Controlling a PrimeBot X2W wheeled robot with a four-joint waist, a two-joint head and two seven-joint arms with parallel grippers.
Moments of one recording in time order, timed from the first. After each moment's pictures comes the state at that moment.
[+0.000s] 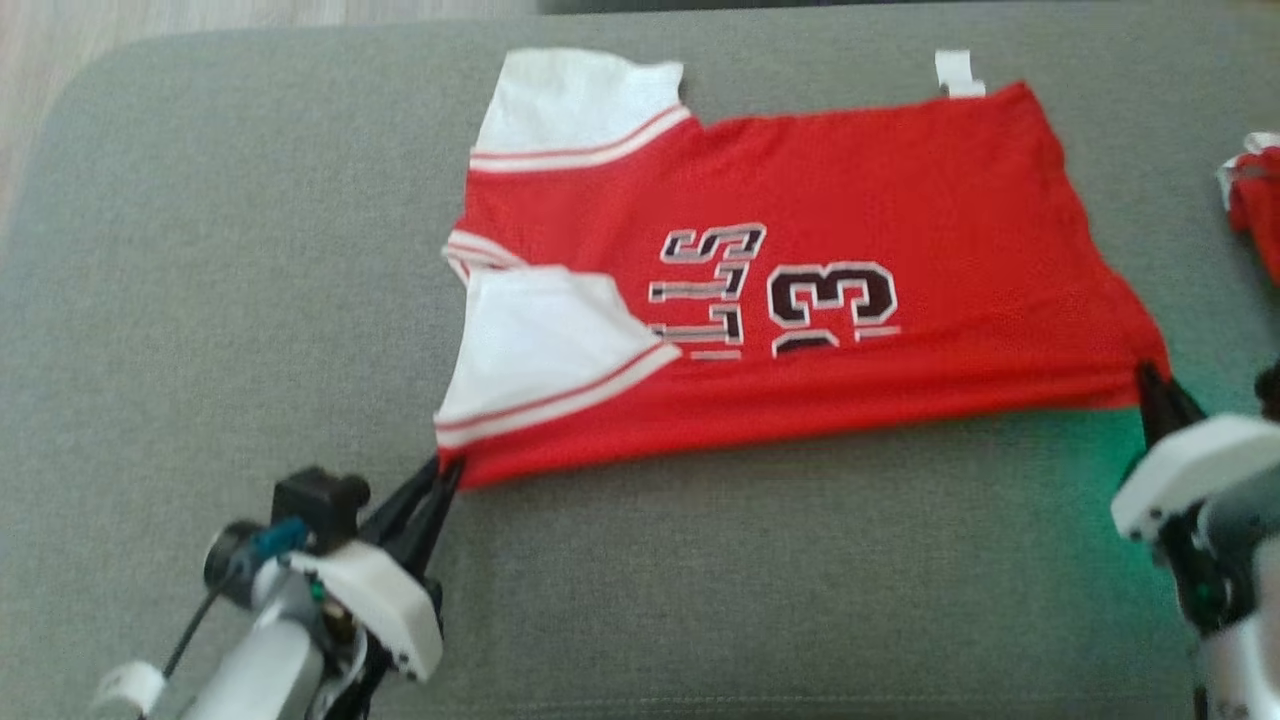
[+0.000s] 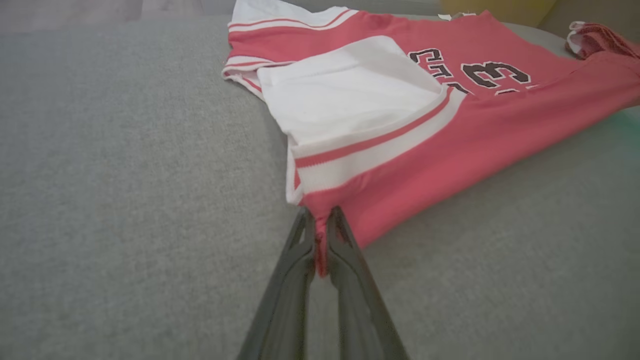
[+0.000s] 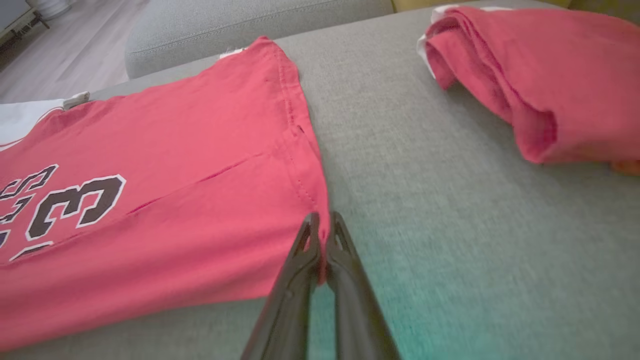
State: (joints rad) left arm -0.23 0.30 -0.52 0.43 -0.43 -0.13 -0.17; right arm -0.26 -0.17 -0.19 0.41 0.26 0.12 0.25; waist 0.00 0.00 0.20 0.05
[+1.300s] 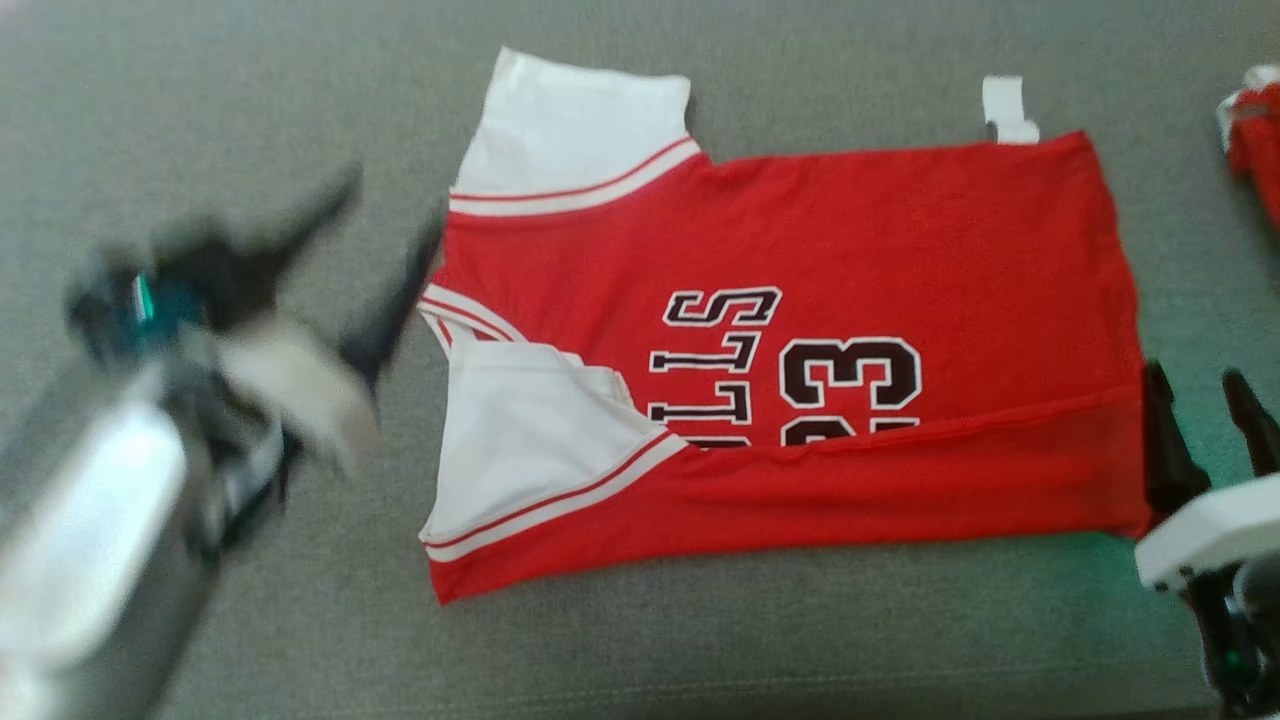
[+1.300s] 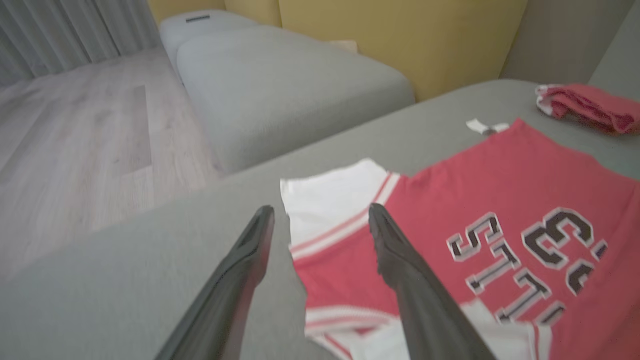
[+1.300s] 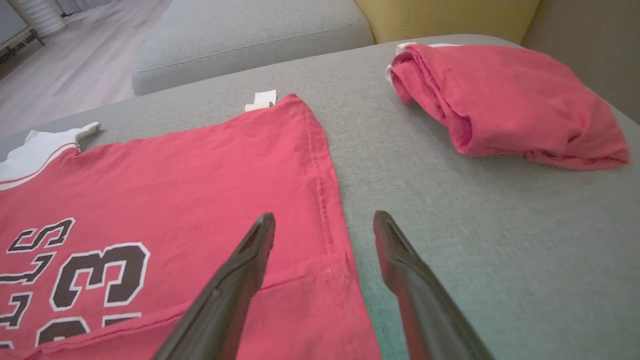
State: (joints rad) left arm -0.40 0.49 -0.47 -0.03 -0.43 -0.07 0.09; right arm 0.01 -0.08 -0.24 -0.08 0.25 0.12 0.30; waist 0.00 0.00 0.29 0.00
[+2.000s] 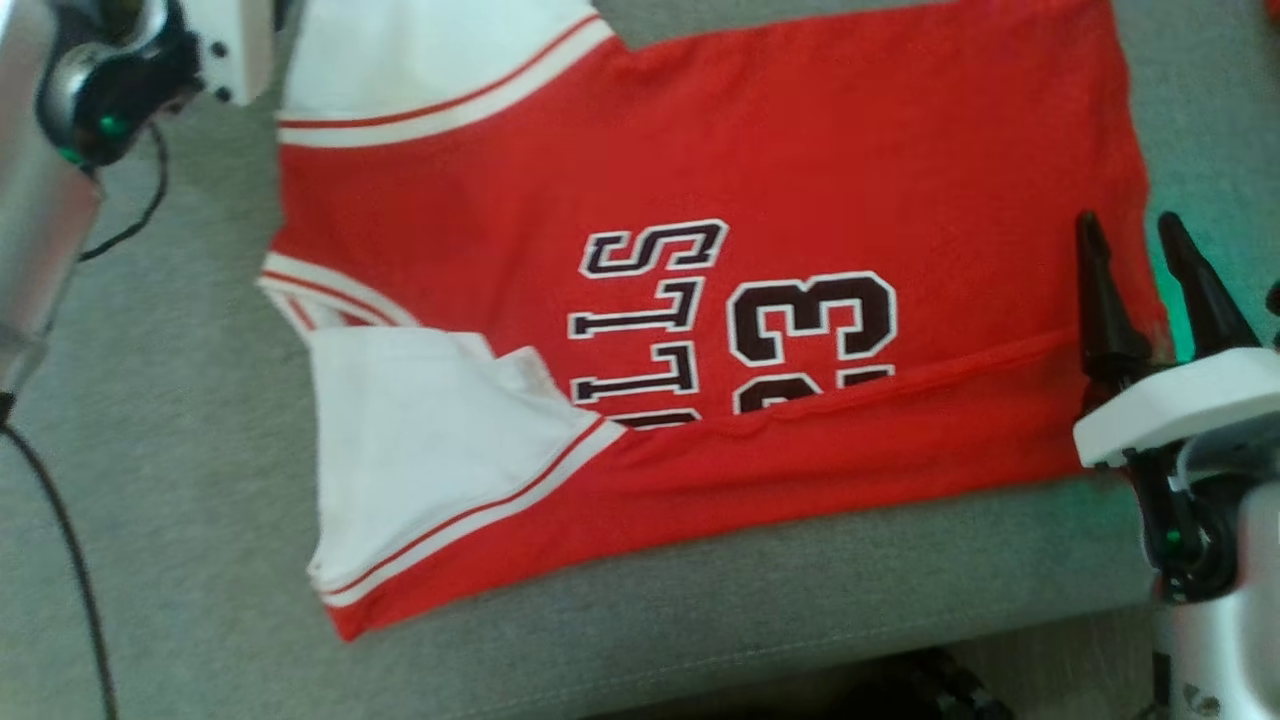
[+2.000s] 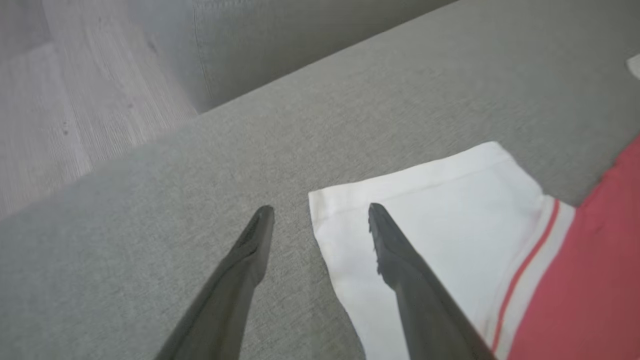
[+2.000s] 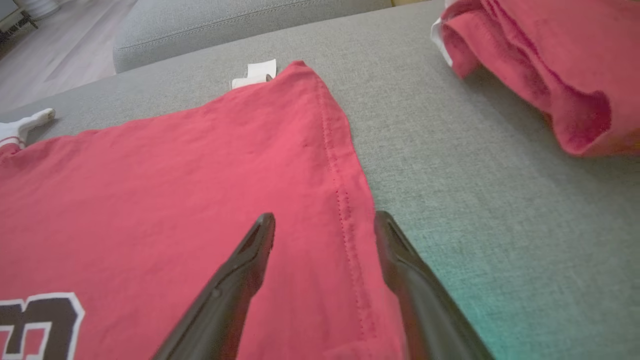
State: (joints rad) left arm -1.22 0.48 -0.80 0.59 -0.77 -0.12 0.45; right arm -0.21 -0.07 -0.11 -0.06 0.28 0.12 0.26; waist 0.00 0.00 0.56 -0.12
